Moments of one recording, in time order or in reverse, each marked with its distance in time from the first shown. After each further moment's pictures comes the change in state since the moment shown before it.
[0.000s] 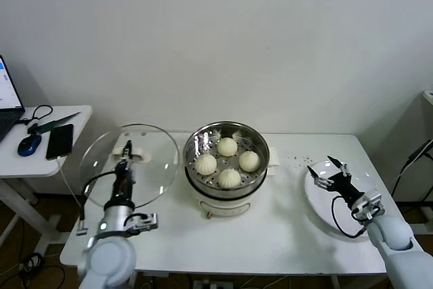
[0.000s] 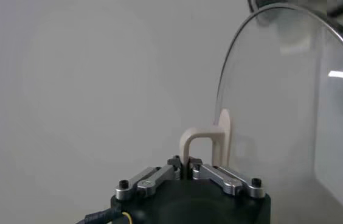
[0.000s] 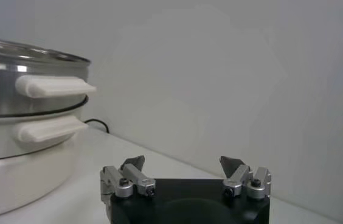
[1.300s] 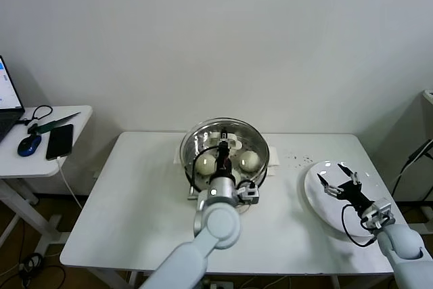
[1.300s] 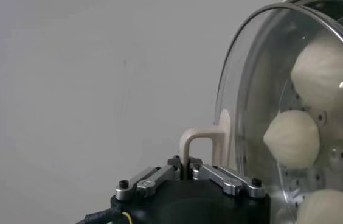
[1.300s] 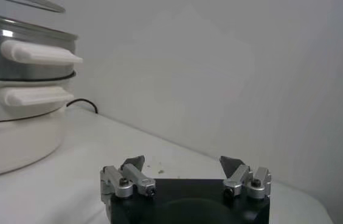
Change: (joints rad) left arm -0.460 -0.290 0.541 0.333 0.120 0.228 0.211; right arm -0.047 0.000 0.058 -0.047 -0.031 0.037 -0.020
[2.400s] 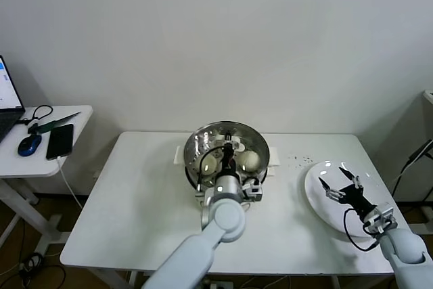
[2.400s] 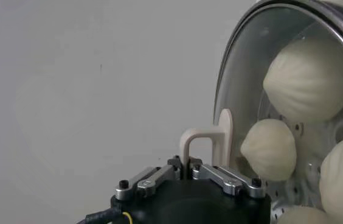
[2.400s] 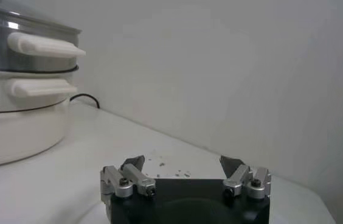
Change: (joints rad) left arm -0.040 -0.033 0.003 0.116 -0.034 0.000 -0.029; right arm -0.022 0.015 0.035 -0.007 -0.021 0.011 -0.029
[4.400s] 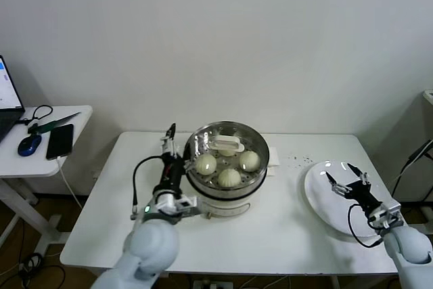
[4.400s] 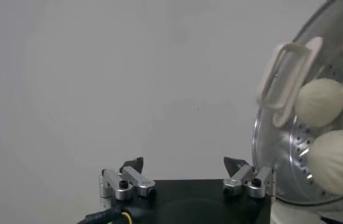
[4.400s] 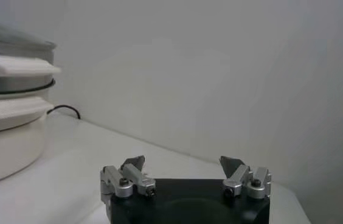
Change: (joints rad) left arm 0.326 0.269 -0.321 -0.460 -0.541 -0.178 -0.218; right arm -0.036 0.016 0.073 0.077 0.018 -0.071 0.044
